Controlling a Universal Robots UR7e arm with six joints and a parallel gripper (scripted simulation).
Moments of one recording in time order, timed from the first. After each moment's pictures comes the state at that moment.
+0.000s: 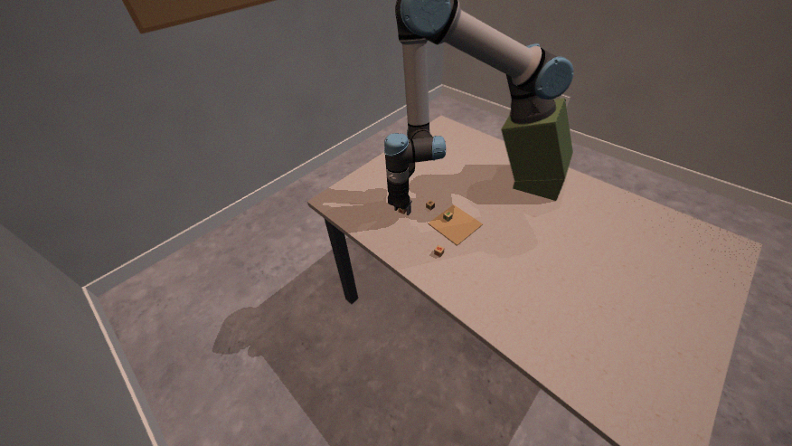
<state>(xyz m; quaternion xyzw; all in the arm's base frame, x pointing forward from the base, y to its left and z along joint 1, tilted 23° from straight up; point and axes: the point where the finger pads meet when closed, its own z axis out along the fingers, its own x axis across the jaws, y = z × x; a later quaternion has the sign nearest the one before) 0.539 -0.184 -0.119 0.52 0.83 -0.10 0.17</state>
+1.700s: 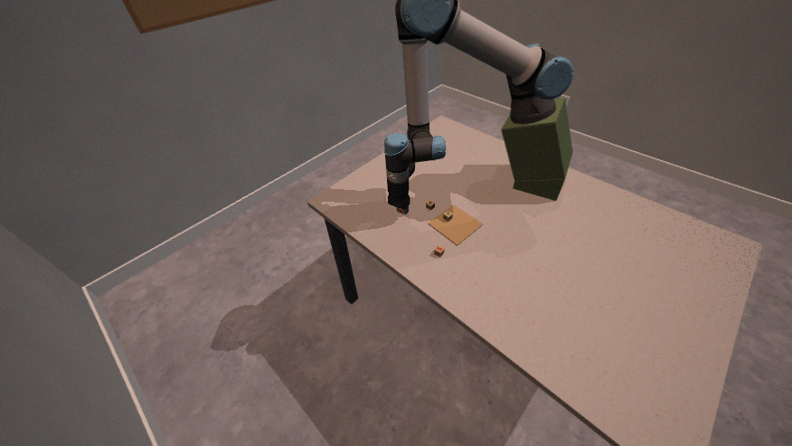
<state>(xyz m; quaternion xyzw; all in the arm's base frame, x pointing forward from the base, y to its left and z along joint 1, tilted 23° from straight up) 0.539 -0.184 -0.119 0.52 0.83 -0.10 0.17</state>
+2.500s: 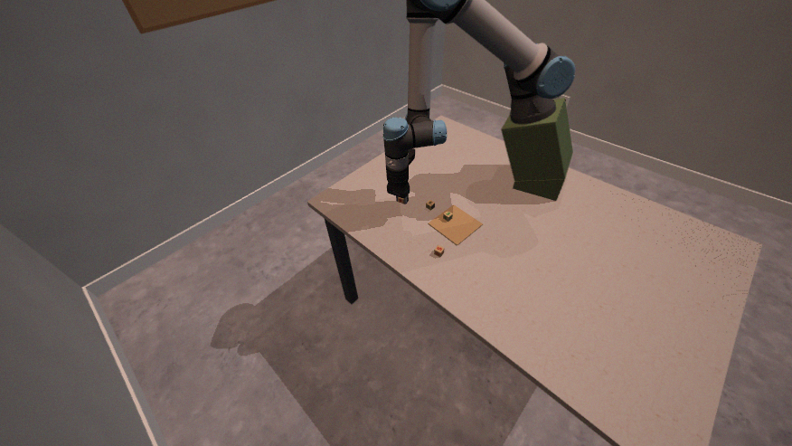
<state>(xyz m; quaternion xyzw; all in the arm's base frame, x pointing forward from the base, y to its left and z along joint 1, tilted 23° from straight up) 0.529 -0.165 -0.068 0.52 0.83 -0.10 0.17</state>
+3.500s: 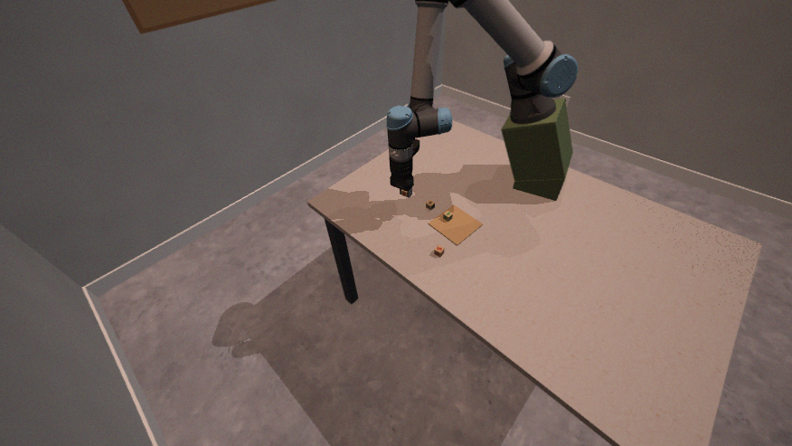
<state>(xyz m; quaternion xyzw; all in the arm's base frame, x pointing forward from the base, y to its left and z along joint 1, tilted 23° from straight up) 0.517 -0.134 -0.035 0.53 0.82 -0.10 0.17</state>
